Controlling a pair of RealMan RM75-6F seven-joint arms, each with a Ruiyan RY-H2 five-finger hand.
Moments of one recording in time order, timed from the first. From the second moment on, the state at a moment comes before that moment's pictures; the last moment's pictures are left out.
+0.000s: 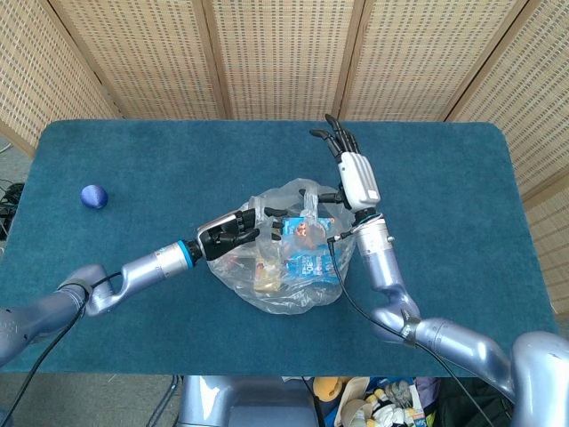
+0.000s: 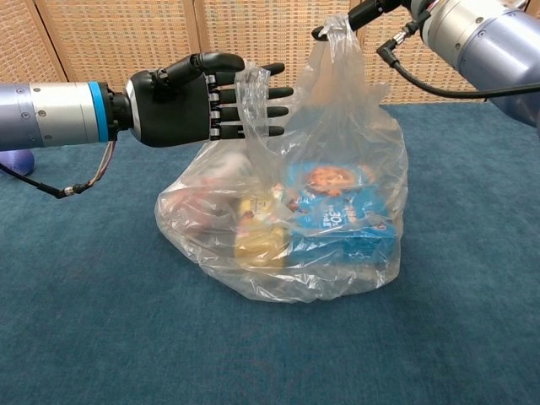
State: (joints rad) left arm -1.10 -1.54 0.13 -1.00 1.73 1.04 -2.37; right arm 0.89 -1.67 0.52 -1.27 -1.11 1.11 0.22
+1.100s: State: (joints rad) left arm -1.07 -1.52 0.02 -1.23 1.64 1.12 -1.83; right arm 0.91 -1.54 0.55 -1.42 -1.09 1.03 0.21
